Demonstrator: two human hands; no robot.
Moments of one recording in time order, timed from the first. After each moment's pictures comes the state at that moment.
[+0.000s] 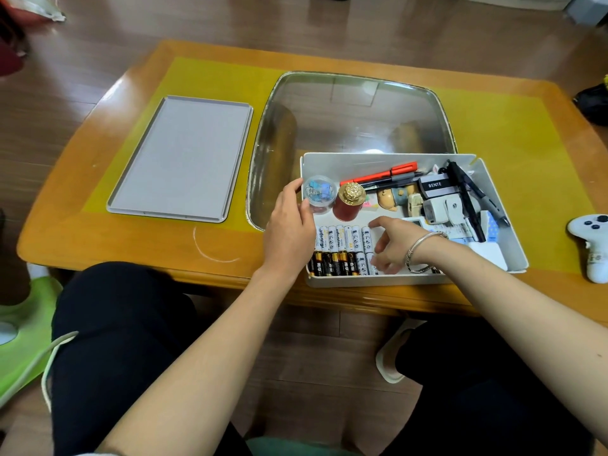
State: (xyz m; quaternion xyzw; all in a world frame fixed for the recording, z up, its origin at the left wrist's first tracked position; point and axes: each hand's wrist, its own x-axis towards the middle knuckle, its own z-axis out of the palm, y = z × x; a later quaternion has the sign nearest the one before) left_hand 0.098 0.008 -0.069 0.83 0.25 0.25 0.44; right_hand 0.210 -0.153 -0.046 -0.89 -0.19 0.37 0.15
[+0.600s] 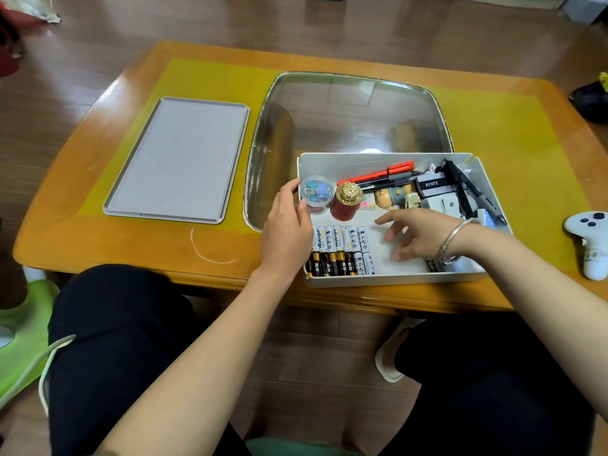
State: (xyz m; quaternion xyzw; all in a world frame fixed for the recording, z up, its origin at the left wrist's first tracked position) left_hand 0.099 0.009 -0.072 0.83 0.25 0.25 0.43; right_hand 0.219 -0.177 -0.003 -0.88 -0.33 0.33 0.07
